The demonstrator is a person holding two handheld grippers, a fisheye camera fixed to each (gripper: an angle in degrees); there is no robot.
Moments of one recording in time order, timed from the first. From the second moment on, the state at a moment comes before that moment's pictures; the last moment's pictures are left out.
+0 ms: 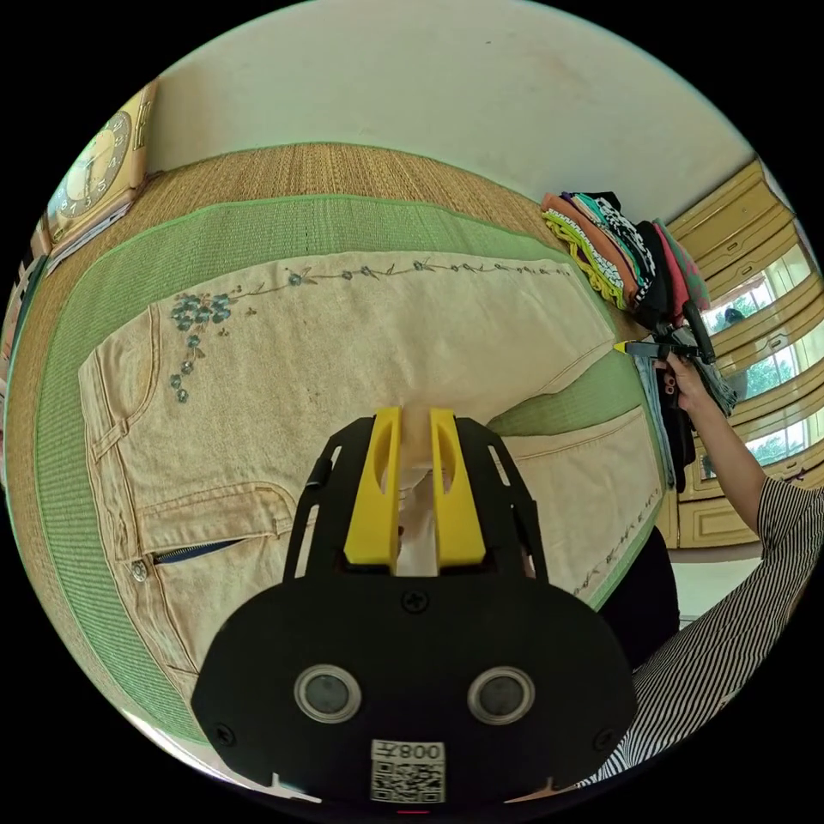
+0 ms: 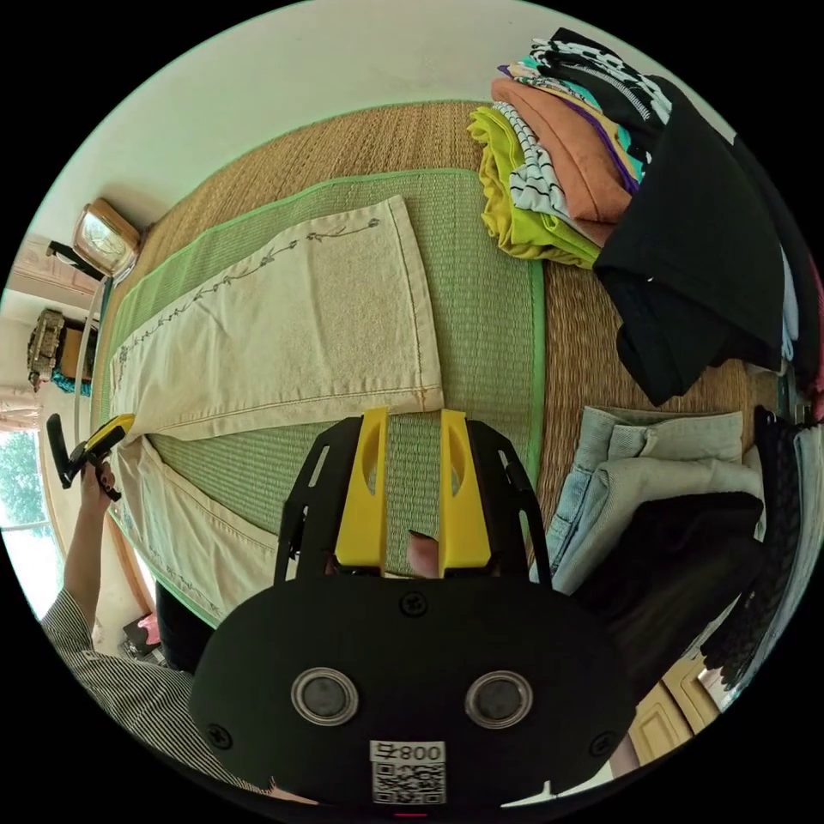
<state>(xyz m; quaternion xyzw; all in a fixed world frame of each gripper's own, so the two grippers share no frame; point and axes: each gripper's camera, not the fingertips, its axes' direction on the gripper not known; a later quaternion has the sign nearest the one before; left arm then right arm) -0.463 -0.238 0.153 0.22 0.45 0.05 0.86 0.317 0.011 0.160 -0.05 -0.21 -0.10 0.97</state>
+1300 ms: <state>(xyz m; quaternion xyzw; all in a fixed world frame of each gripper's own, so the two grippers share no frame) -0.448 -0.215 0.147 0.26 0.39 0.09 0.88 0.359 0.002 0.244 -0.06 -0.27 -0.06 0.96</state>
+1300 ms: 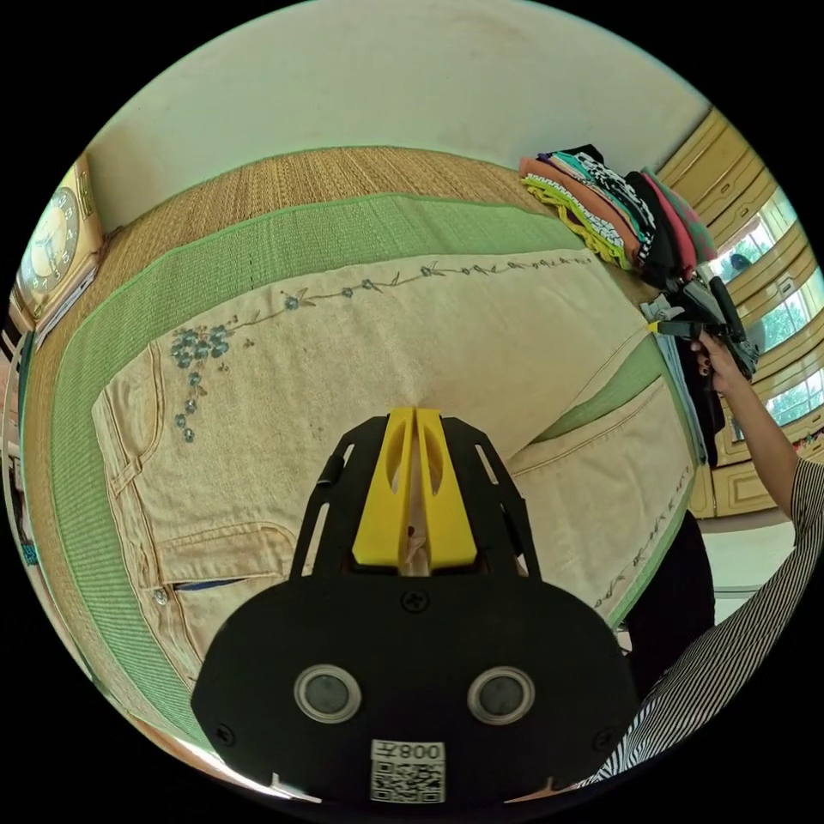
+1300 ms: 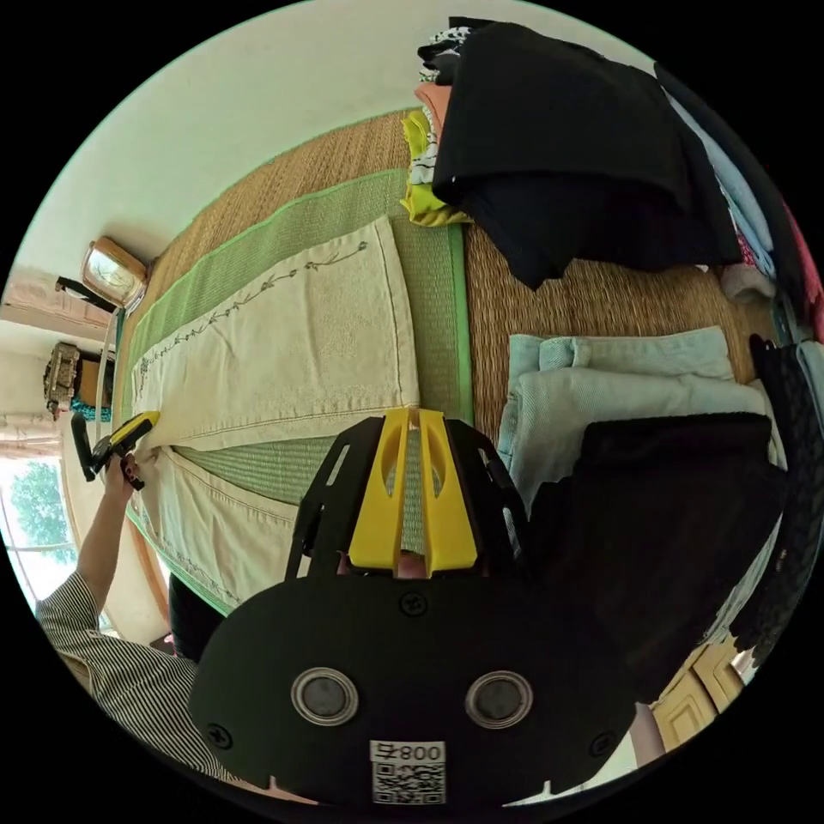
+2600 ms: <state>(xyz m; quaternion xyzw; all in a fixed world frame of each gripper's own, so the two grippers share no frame) -0.488 0.064 0.140 0.17 0.49 0.07 0.85 0.179 0.216 0.245 -0.03 -0.17 -0.46 0.87</state>
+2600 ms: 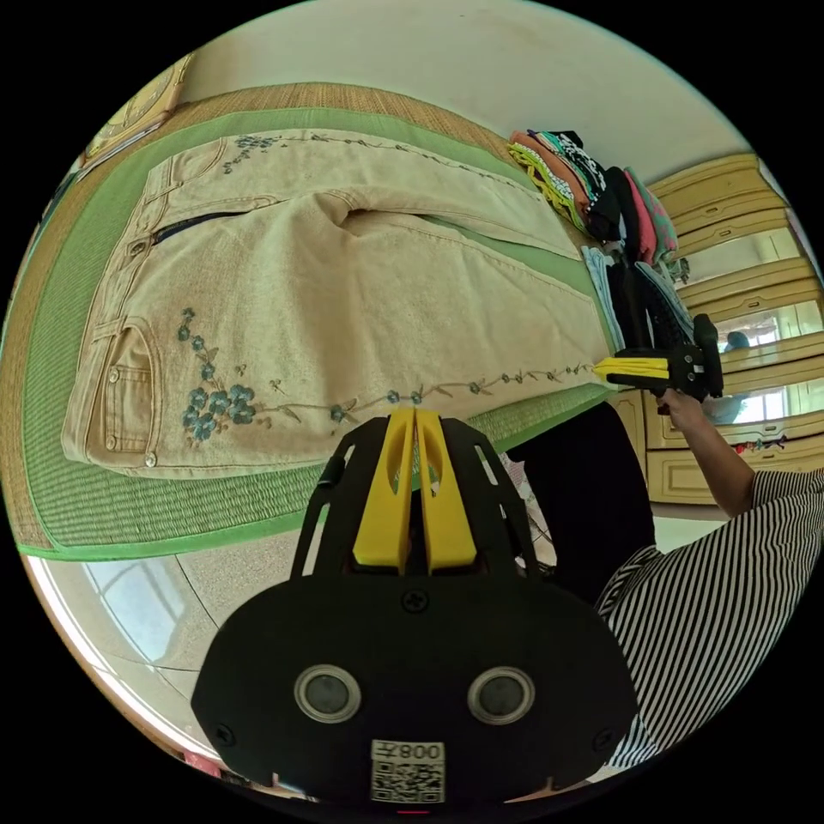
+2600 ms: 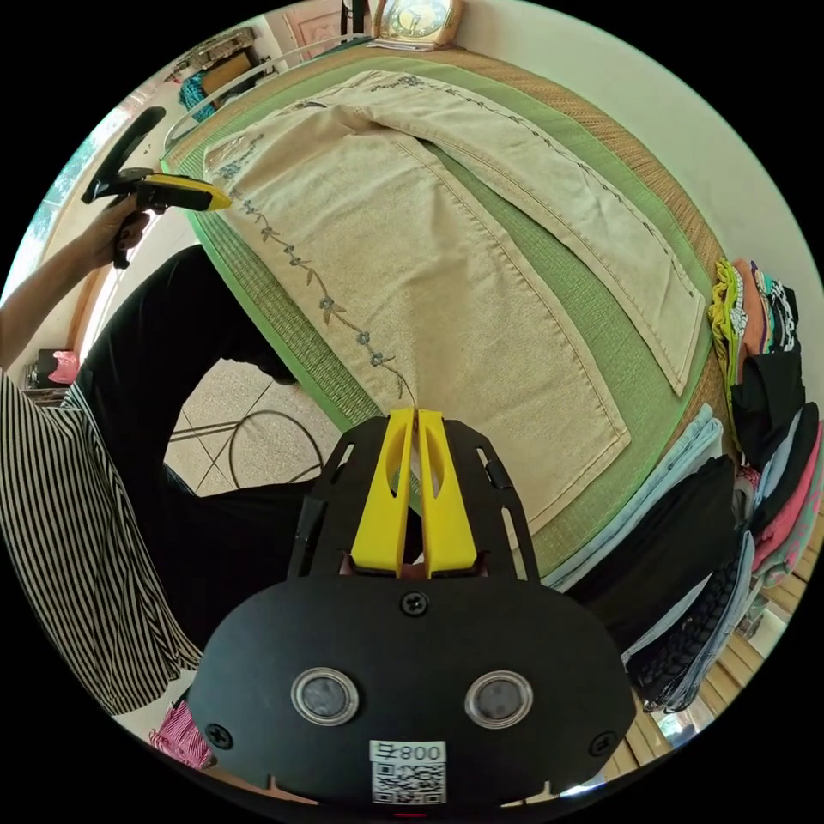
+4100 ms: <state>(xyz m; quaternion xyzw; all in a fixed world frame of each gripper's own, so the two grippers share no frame) -0.624 -0.007 0.103 0.18 0.40 -0.11 0.89 0.131 -0.047 0.339 -0.01 -0.15 -0.28 0.95</state>
